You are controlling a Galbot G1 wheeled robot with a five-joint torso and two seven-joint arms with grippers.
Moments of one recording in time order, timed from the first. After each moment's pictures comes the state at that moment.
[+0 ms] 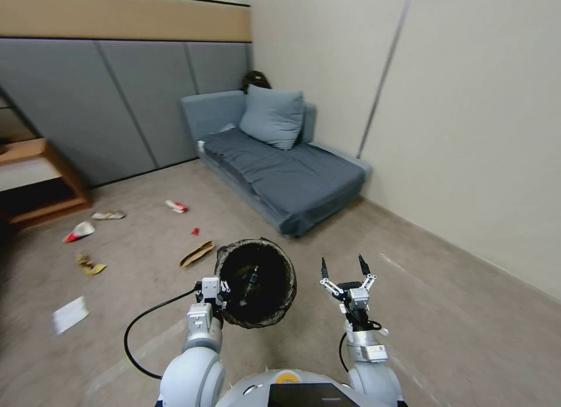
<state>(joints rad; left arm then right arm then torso) 1.72 -1.47 -0.35 -2.39 0.00 0.50 -0.32 -1.74 1.61 0.43 2.08 -0.20 0.50 0.02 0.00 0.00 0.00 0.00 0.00</state>
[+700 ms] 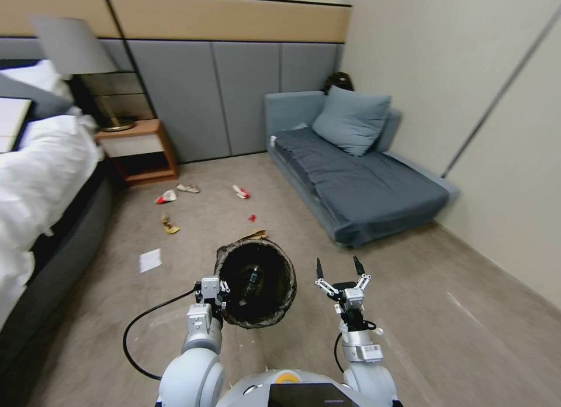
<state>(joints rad) 1.72 -1.47 -0.35 -2.39 0.00 0.49 -0.32 -1.74 1.61 0.42 2.08 -0.20 0.50 0.02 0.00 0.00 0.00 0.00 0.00</state>
